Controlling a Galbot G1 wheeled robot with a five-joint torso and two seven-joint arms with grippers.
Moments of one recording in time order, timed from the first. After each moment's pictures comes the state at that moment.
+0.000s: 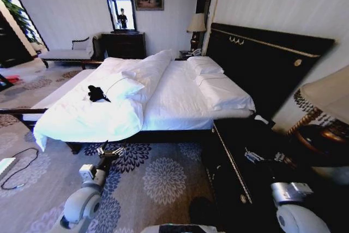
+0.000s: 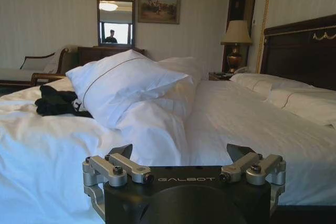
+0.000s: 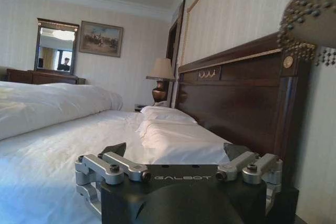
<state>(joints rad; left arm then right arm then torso) 1.61 -1.10 -0.60 -2.18 -0.51 0.15 -0.18 -1.79 1.26 0.97 2.15 0.38 0.08 -0.04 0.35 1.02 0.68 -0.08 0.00</state>
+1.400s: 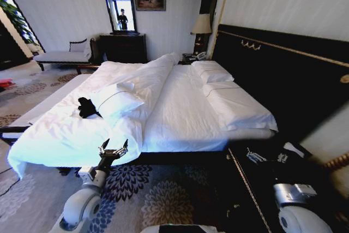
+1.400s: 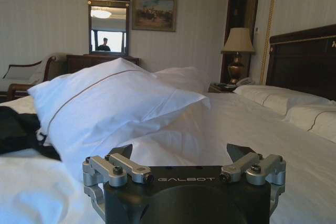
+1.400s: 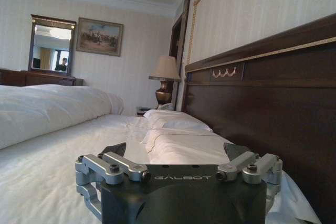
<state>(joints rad) 1.63 -1.11 -0.60 -2.18 -0.48 0.10 -0.13 -1.79 1.26 0.98 2.15 0.40 0.08 -0.04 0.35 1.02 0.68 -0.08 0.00</state>
